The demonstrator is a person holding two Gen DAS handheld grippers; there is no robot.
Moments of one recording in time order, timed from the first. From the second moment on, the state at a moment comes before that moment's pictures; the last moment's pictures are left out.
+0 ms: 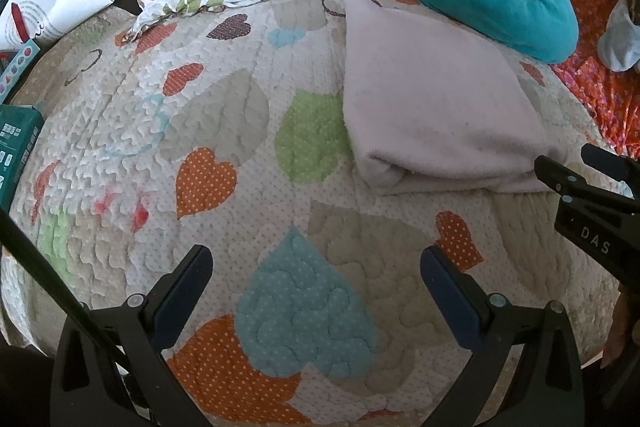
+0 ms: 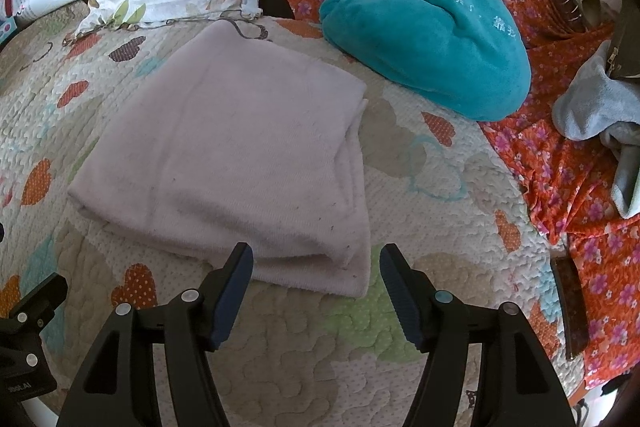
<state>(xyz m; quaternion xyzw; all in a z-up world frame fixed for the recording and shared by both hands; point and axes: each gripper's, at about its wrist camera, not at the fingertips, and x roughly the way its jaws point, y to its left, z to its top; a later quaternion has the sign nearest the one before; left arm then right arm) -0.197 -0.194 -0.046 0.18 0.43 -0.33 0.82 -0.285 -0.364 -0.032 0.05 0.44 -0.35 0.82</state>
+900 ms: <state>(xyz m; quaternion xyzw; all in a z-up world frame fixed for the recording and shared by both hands) -0.193 -0.193 -0.055 0.19 0.44 -0.33 0.82 -0.279 -0.358 -0.037 0.04 0.45 -0.34 0.82</state>
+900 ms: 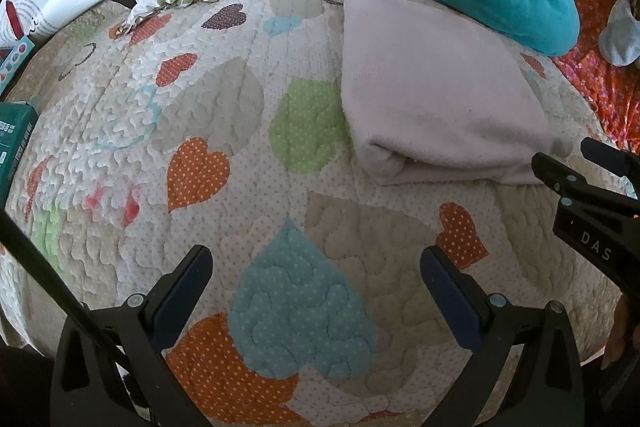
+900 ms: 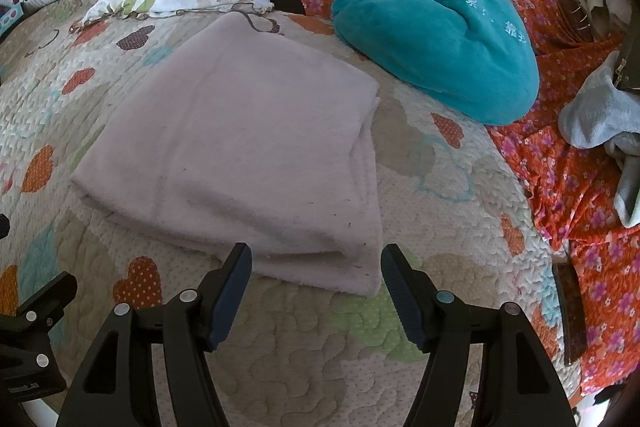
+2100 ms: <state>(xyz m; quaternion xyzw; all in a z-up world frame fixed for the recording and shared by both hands) -0.192 -0.191 -0.061 0.19 0.44 -0.33 0.81 -0.277 -0.355 -0.041 0.03 0.46 -0.33 0.82</state>
